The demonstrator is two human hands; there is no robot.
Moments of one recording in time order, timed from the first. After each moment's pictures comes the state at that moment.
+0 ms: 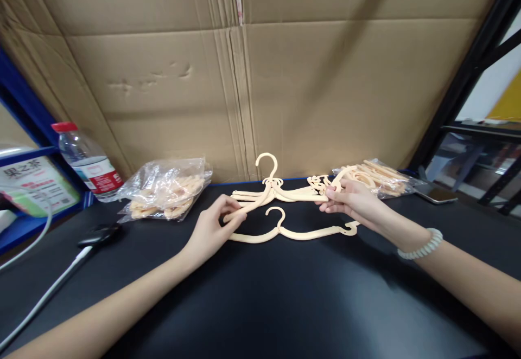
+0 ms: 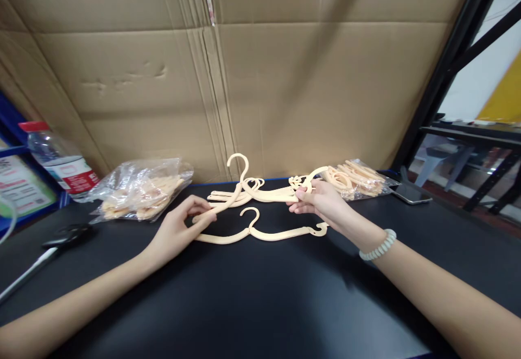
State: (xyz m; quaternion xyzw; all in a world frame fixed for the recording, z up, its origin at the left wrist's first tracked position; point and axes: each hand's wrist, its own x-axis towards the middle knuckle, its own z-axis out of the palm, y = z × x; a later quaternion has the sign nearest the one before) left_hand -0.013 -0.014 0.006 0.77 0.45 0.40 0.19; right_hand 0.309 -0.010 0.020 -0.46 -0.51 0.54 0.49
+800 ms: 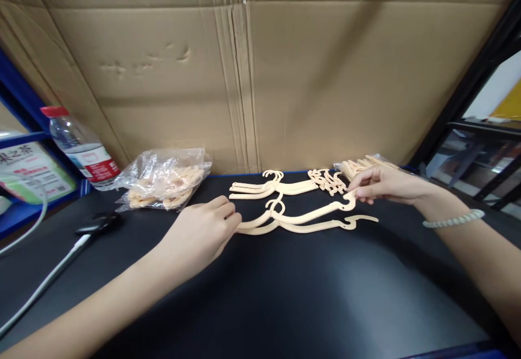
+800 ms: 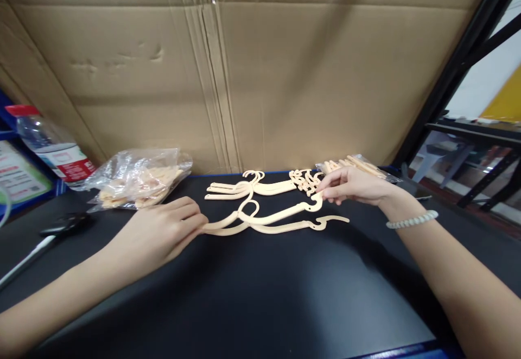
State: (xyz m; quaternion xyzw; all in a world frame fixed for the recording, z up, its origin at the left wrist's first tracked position) left_hand -0.013 -0.054 0.049 0.90 0.37 0.03 -0.24; right_hand 0.384 0.003 0.050 -0.49 -0.68 0.47 0.27
